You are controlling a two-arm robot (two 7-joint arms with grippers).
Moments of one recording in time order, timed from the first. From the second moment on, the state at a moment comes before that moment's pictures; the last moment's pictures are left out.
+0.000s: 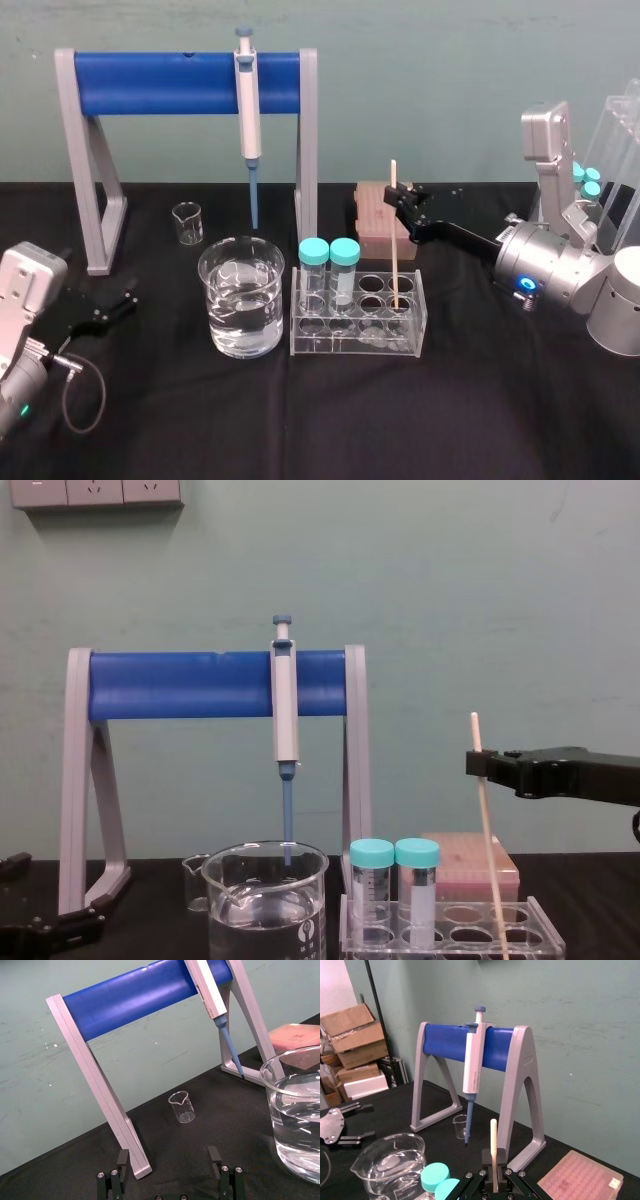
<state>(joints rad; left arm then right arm) -0.20 0.60 0.45 -1.41 -0.25 -0.12 0.03 0.54 0.44 -0.44 -1.20 0.58 0.03 0.58</state>
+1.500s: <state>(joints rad) -0.20 0.60 0.45 -1.41 -0.25 -0.12 0.03 0.53 0.40 -0.39 -1.22 0.52 0.01 0.58</state>
